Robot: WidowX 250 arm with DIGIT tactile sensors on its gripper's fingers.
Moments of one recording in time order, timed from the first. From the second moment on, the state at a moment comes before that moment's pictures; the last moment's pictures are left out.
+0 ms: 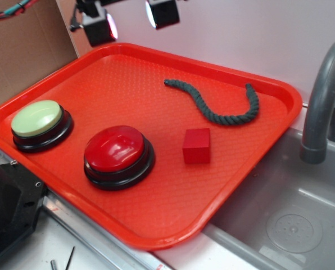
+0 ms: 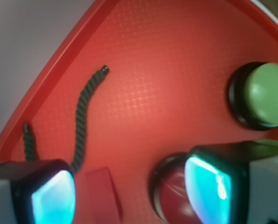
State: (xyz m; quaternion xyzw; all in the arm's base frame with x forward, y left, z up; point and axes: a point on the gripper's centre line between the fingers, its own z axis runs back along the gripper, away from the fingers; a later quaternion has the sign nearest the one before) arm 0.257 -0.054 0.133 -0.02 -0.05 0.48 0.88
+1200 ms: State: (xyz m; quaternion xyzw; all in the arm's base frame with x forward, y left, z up) arm 0.305 -0.079 0.019 0.06 -0.10 0.52 0.85
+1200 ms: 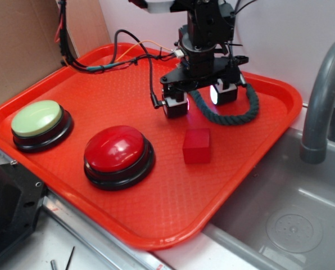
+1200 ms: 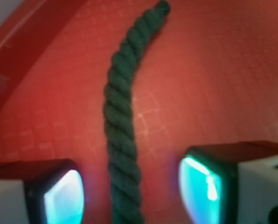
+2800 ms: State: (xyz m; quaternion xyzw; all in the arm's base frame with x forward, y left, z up) arm 0.287 -0.036 0.171 0.02 0.01 0.19 0.98
